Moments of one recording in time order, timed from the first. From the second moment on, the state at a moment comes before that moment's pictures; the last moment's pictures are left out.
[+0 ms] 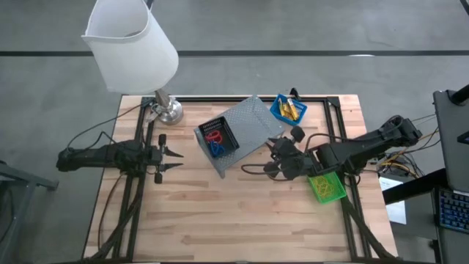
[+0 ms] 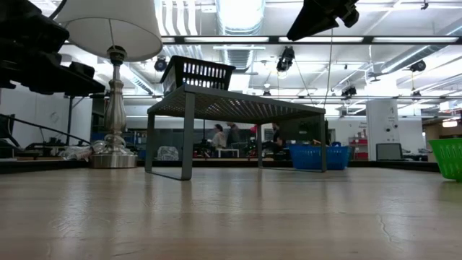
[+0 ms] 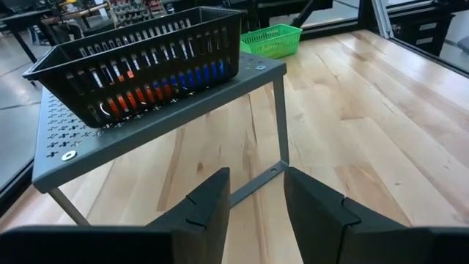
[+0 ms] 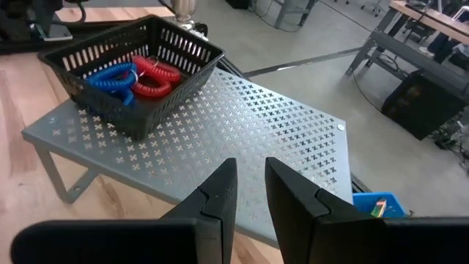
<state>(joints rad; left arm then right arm) -0.02 0.01 0.11 -0.39 -0.03 0.18 0.31 1.35 1.08 -0.50 0.94 0.44</state>
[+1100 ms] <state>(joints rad) -0.02 0.01 0.11 -0.39 -0.03 0.18 -0.18 1.32 1.57 -1.56 0.55 1.31</state>
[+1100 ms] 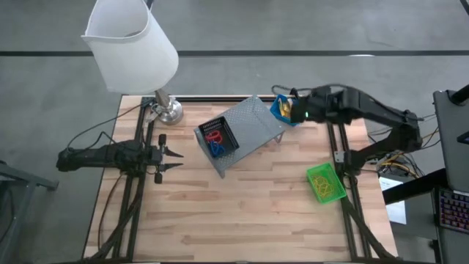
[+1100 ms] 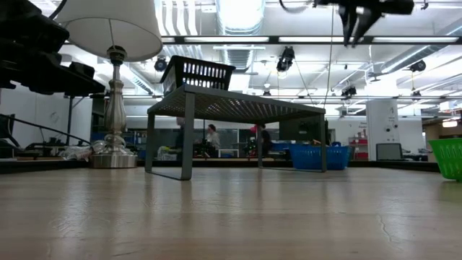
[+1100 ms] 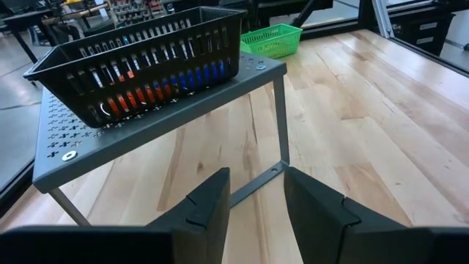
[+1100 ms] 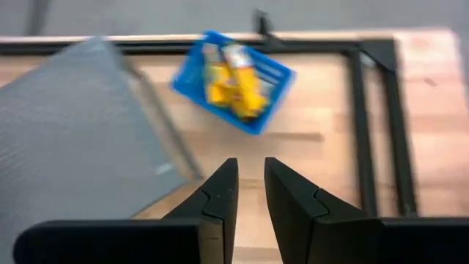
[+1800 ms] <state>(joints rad) -0.02 0.01 0.11 -0.39 -0.03 0.18 -0.71 1.33 1.17 -1.05 0.26 1.11</state>
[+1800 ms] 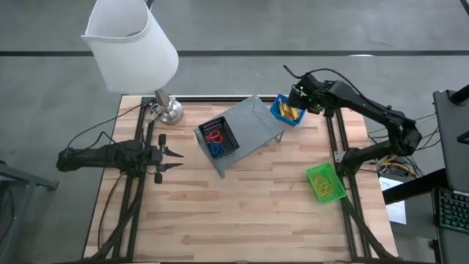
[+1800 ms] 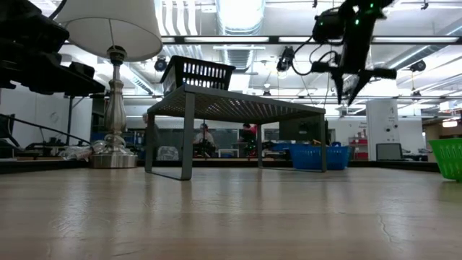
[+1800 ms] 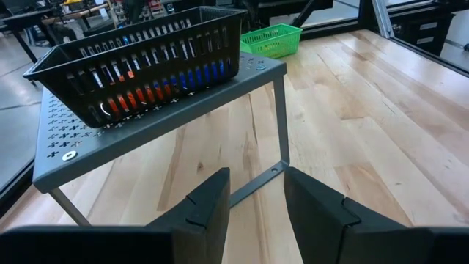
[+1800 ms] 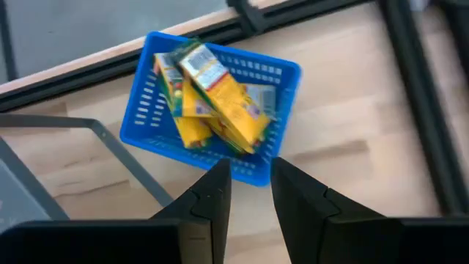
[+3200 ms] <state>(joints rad) -0.02 0.01 0.11 -0.39 -0.03 0.18 -0.81 1.35 0.74 -0.54 0.25 1.22</state>
